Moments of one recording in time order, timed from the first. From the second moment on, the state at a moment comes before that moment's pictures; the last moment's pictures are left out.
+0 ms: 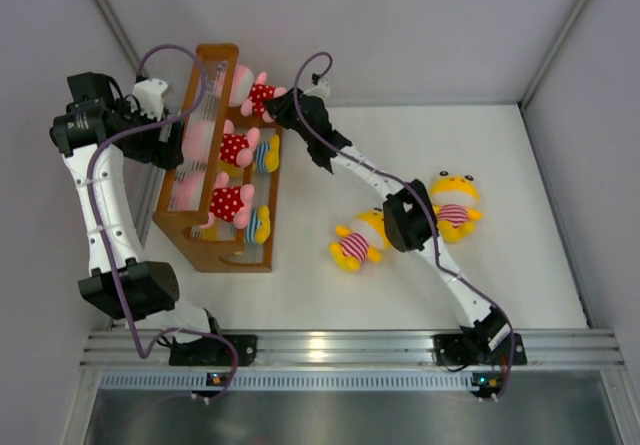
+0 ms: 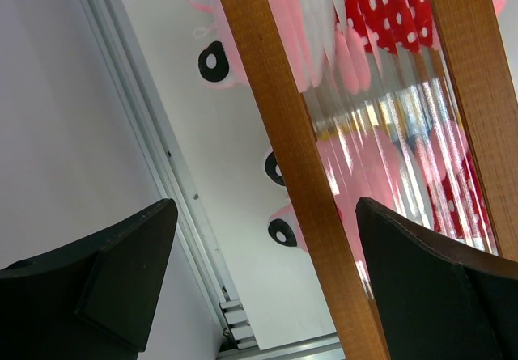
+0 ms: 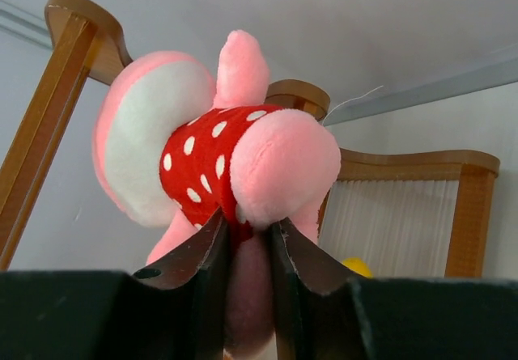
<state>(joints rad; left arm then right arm) 0.32 1.56 1.97 -1.29 0.35 0.58 0.71 2.71 2.53 0.19 0.12 0.98</state>
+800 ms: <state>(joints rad) 0.32 1.54 1.94 -1.27 0.35 0.58 0.72 2.63 2.56 0.05 -0.02 0.92</state>
